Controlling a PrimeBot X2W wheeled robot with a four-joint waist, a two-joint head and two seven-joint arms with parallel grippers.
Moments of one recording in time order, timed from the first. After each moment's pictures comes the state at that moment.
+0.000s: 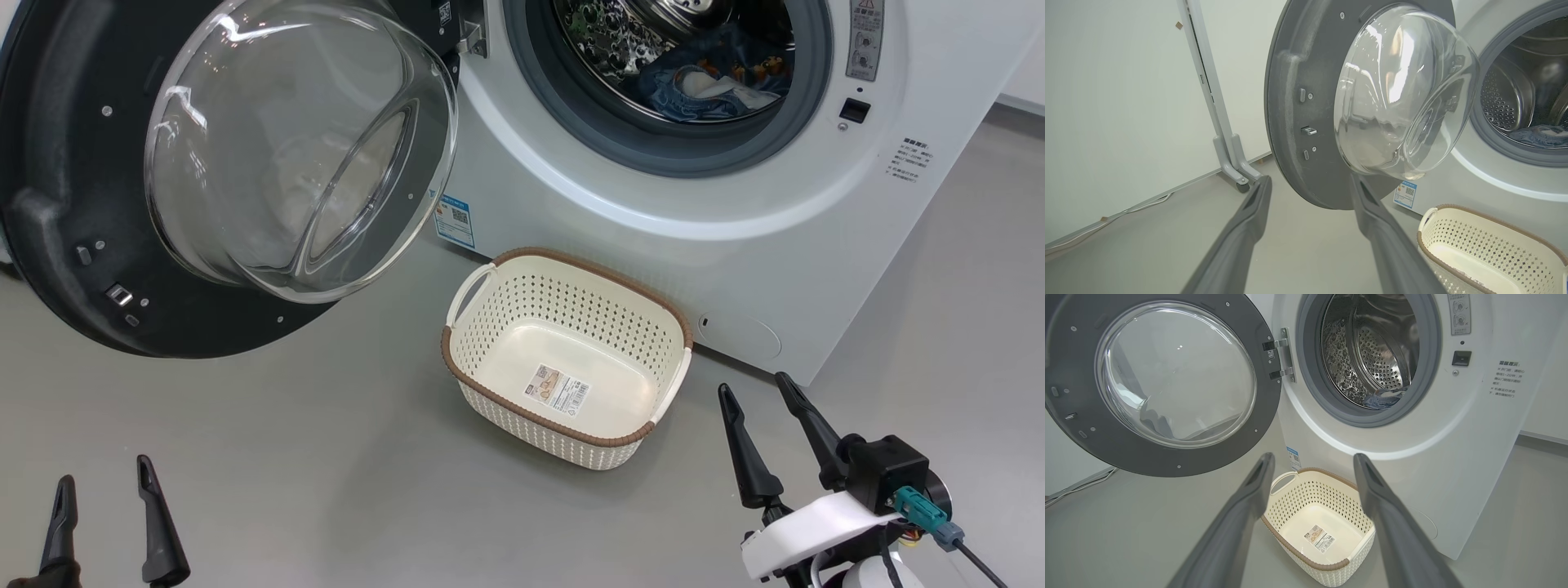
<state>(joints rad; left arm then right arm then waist) 0.25 0.05 0.13 -0.06 -0.24 0.10 -0.25 0.01 -0.07 0.26 0.18 0.25 0.12 -0.26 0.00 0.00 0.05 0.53</state>
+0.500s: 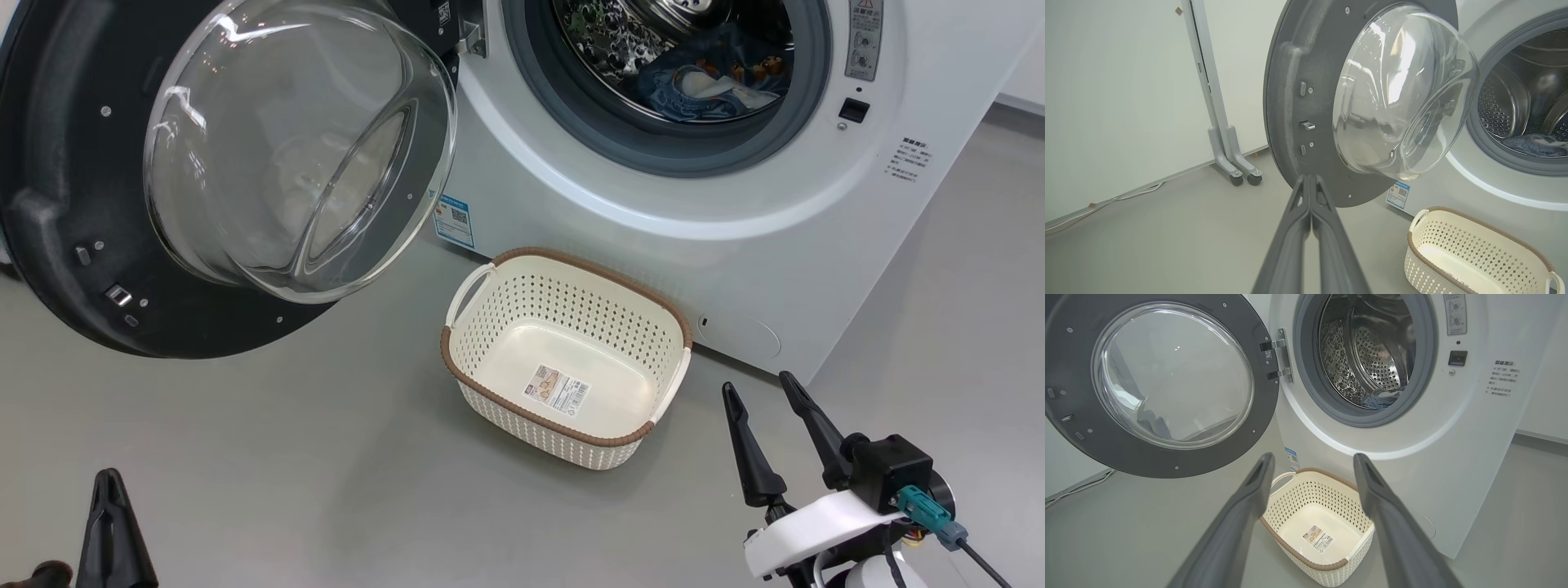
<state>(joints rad) 0.25 0.05 0.12 -0.05 -0.29 0.10 -0.25 0.01 -0.07 0.25 0.18 0.25 0.12 -0.26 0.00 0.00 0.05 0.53</state>
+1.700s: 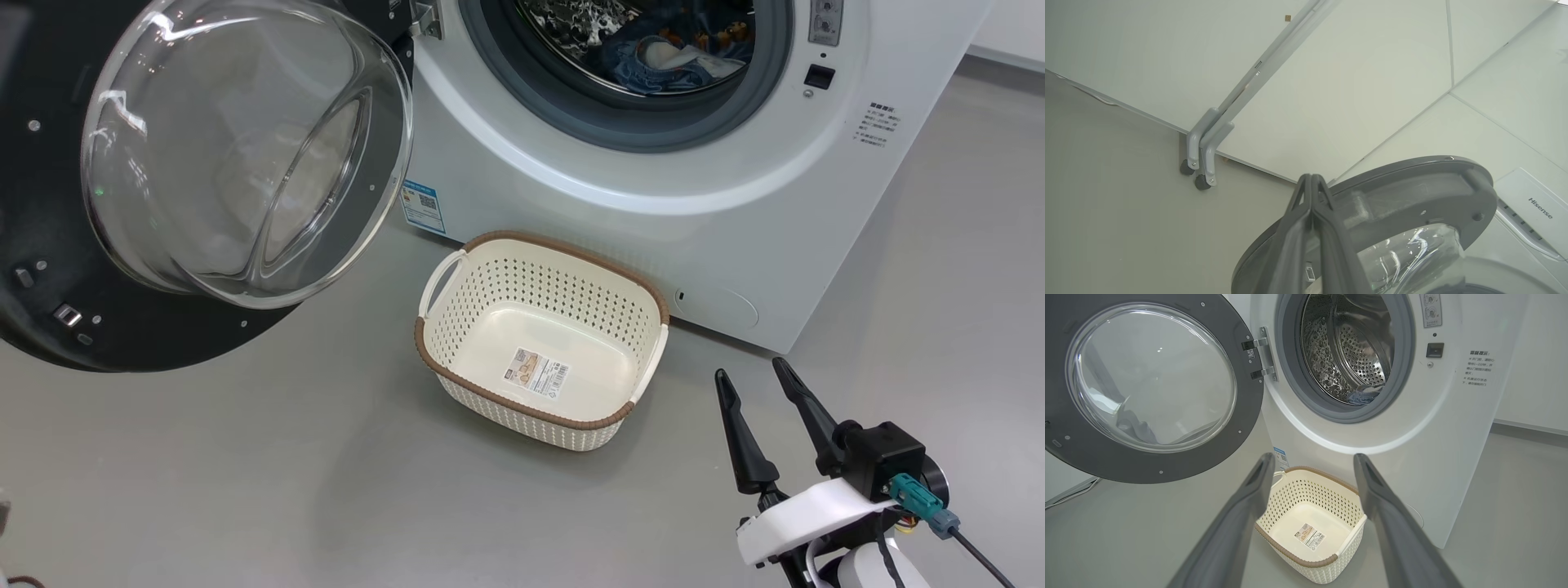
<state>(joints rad) -0.15 0.10 0.49 0.14 -1.05 -0.06 -0.14 -0.02 -0.07 0.27 0.18 0.26 0.12 -0.26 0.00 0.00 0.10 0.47</state>
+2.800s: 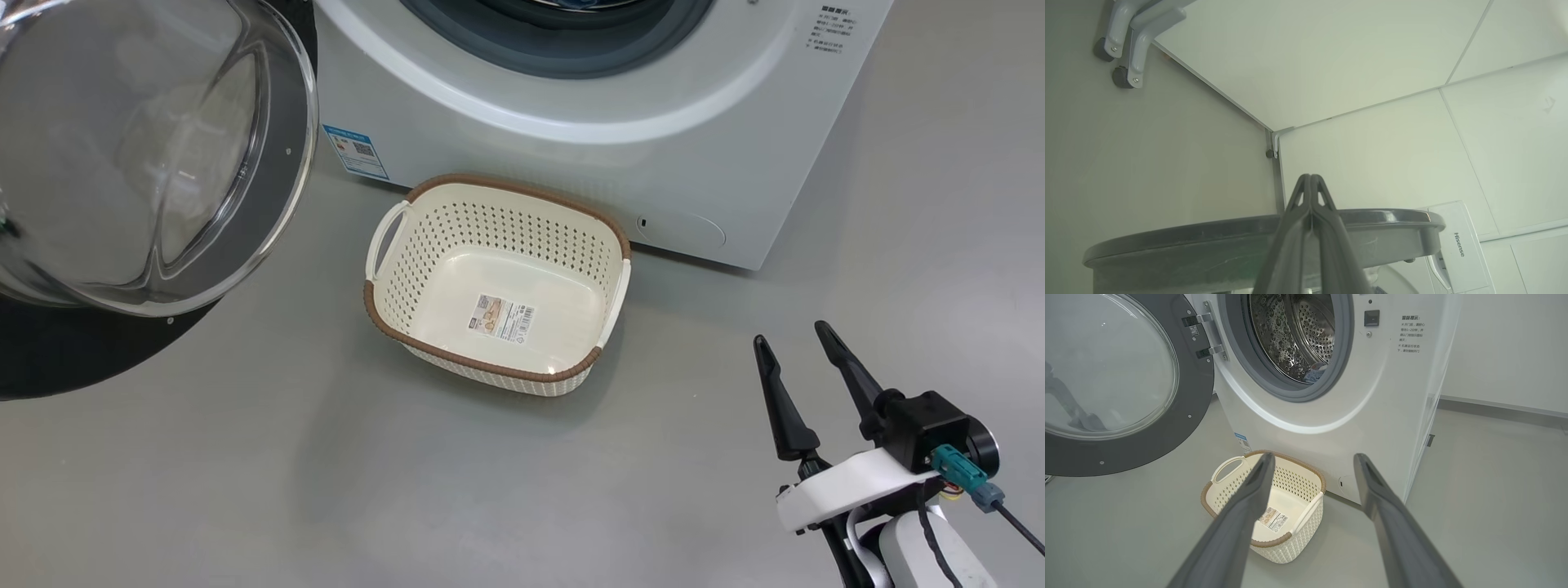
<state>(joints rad) -0.42 0.35 0.68 0.37 -1.50 0.04 0.28 -0.06 -0.15 0.26 0.16 0.25 0.12 -0.26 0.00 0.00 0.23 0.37</state>
